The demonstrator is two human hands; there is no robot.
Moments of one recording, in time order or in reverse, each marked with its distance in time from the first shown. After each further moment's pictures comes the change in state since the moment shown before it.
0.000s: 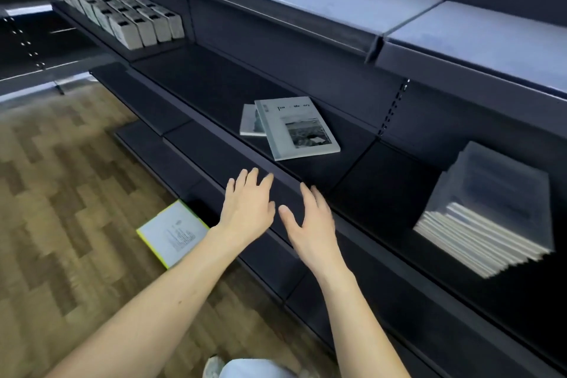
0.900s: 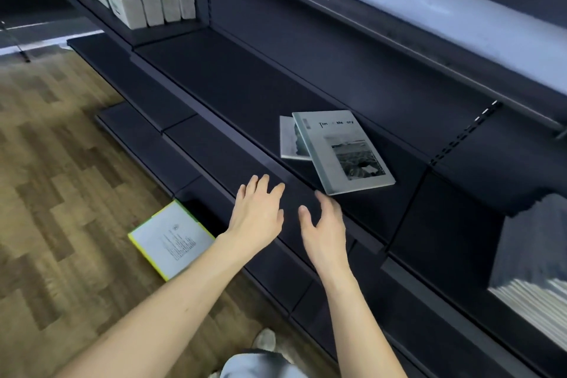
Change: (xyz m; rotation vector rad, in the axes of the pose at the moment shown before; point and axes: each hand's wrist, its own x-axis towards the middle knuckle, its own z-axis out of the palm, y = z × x) left_hand 0.096 -0.133 0.005 -0.117 -0.078 0.073; right_hand 0.113 -0.062 0.103 0.074 0.134 0.177
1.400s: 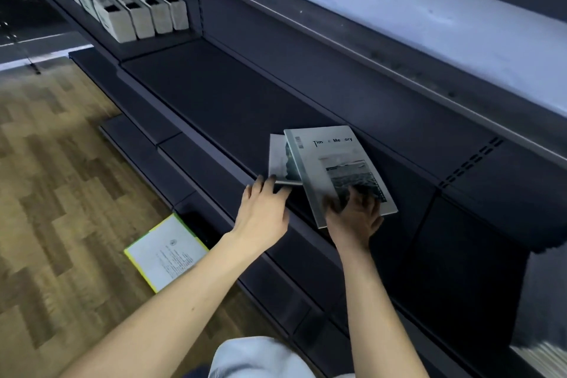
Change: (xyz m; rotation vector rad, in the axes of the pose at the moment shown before) left_hand 0.084 0.024 0.006 0.017 0.043 0.028; right_hand 0.135 0.046 -0.024 -0.324 0.164 0.183
